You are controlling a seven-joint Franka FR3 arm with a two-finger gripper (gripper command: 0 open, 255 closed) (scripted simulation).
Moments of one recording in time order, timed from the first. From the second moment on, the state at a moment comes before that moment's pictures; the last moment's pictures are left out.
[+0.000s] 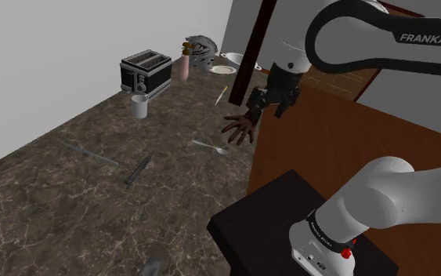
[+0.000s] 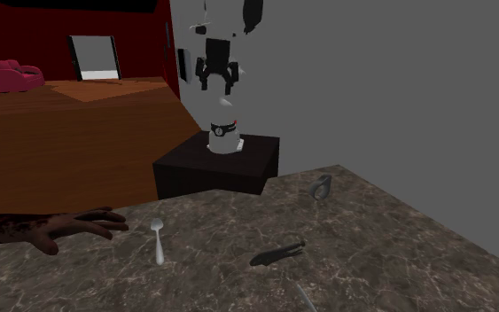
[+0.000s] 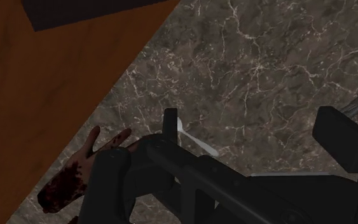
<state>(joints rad) 0.01 -0.76 0.30 -2.56 0.11 1.83 0.41</state>
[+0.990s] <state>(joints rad) -0.13 -0.25 0.69 -2.49 0.04 2.29 0.99</state>
